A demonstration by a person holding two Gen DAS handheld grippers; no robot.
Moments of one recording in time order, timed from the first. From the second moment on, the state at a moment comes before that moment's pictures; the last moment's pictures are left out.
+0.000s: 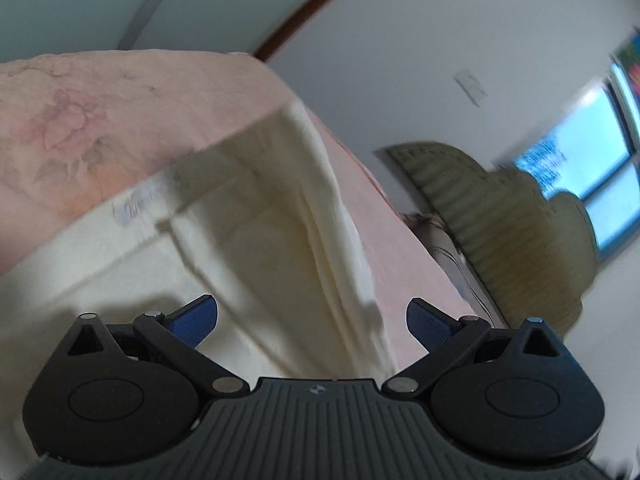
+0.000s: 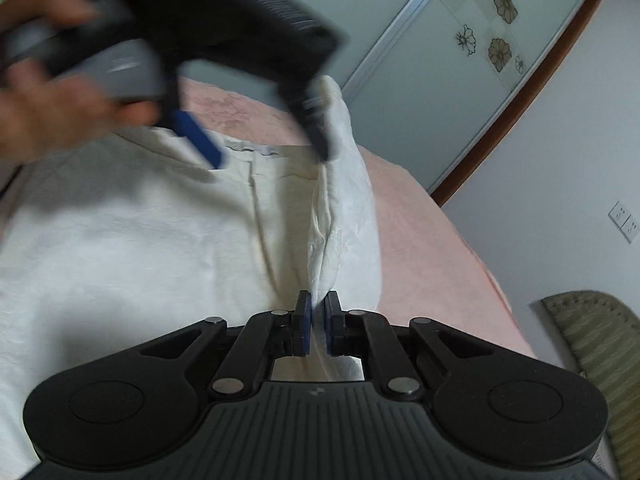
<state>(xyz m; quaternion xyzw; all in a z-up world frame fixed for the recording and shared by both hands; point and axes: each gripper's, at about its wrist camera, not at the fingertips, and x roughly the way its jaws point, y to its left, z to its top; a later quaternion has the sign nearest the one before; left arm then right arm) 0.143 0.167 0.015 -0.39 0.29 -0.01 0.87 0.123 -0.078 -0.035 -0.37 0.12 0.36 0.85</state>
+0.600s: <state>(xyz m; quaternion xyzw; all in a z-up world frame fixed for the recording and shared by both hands) 0.139 0.197 0.016 -0.44 0.26 -0.03 0.86 0.104 -0.091 -0.062 -0.36 0.10 0.24 0.90</state>
